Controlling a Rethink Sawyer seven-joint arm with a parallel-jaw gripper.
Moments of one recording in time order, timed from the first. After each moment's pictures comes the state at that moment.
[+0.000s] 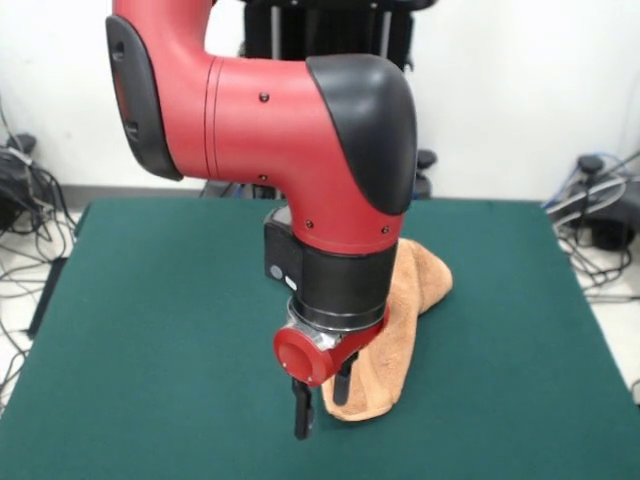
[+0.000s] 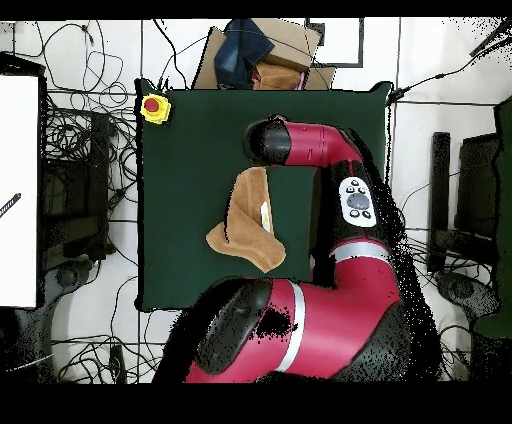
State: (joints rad) arm -0.32 -0.28 0.19 1.13 -0.28 0.54 0.73
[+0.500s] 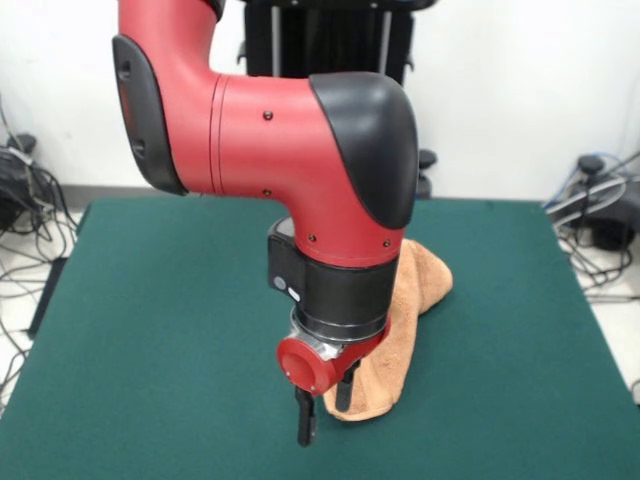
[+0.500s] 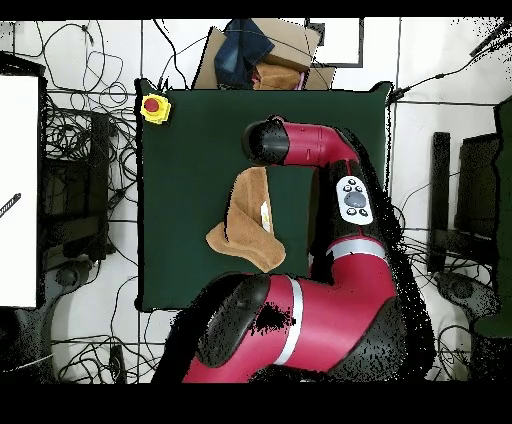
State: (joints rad) arm -0.32 -0.26 0.19 1.11 -0.28 0.54 0.73
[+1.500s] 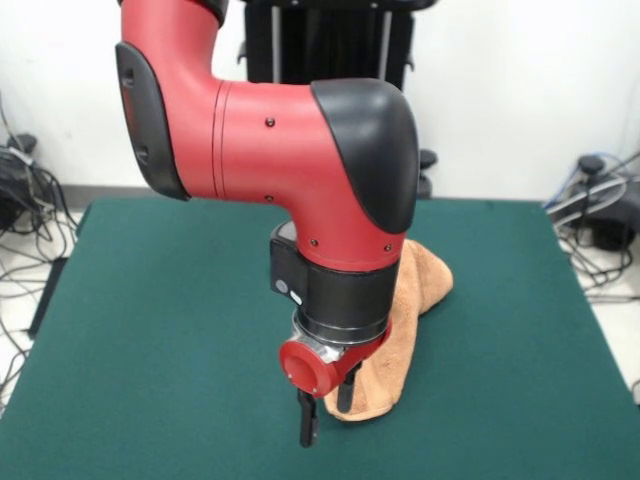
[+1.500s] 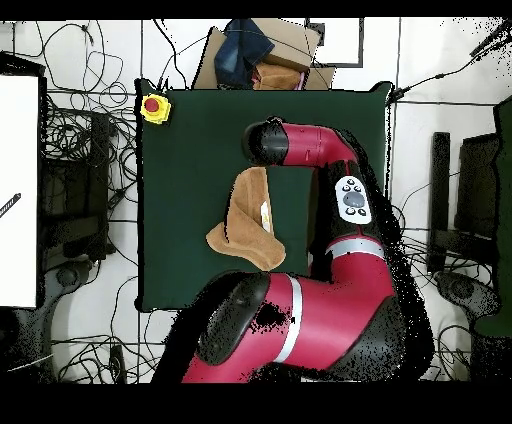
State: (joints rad) arm -0.32 -0.25 0.19 1.11 -0.28 0.54 0.73
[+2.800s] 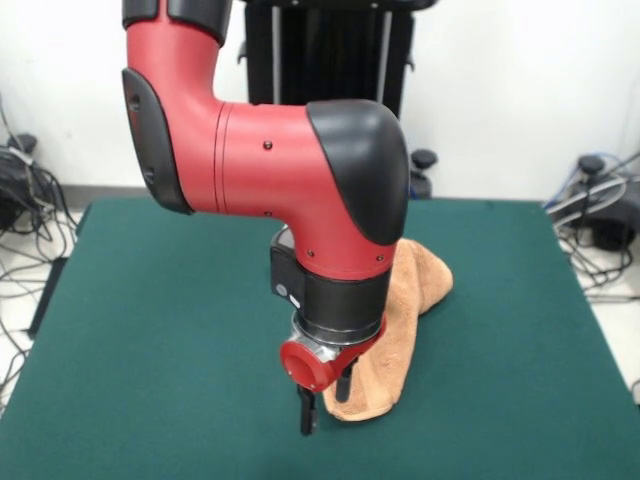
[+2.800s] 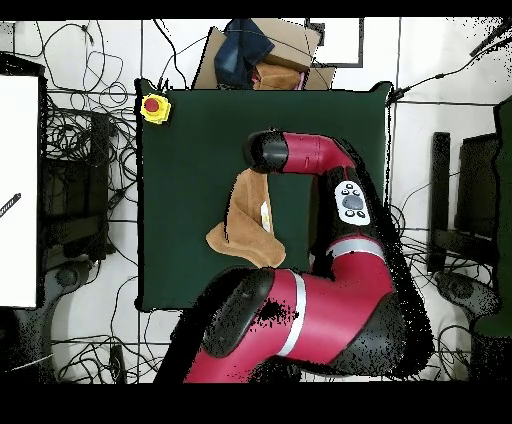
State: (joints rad) arm -0.33 -0.22 0.18 1.14 -0.28 0.54 0.73
